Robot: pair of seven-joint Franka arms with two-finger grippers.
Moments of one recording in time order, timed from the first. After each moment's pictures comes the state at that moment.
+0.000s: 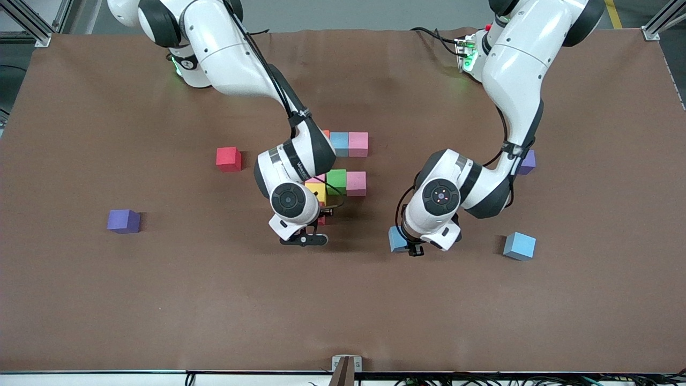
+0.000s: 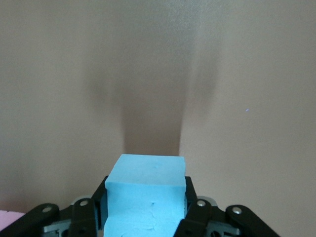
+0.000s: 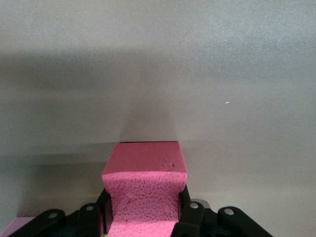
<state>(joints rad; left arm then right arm) -0.37 0.77 -0.19 -1.41 0.11 2.19 -2.28 0.81 0.91 -0.31 -1.23 0.42 1.93 0.42</state>
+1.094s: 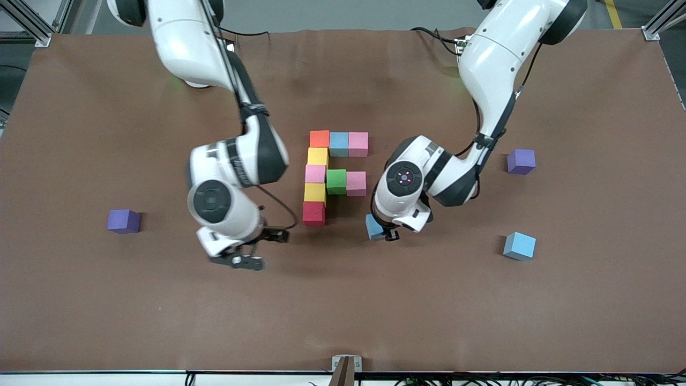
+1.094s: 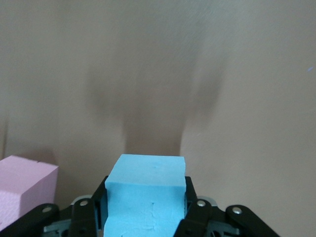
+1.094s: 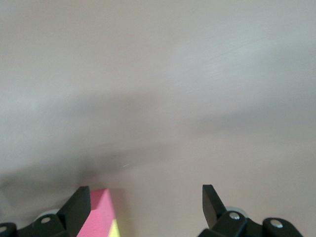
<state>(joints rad) -0.49 0.78 -0.18 -1.41 0.11 2.20 -2.48 0.75 0.77 -0.57 -1.20 0.42 1.82 0.42</state>
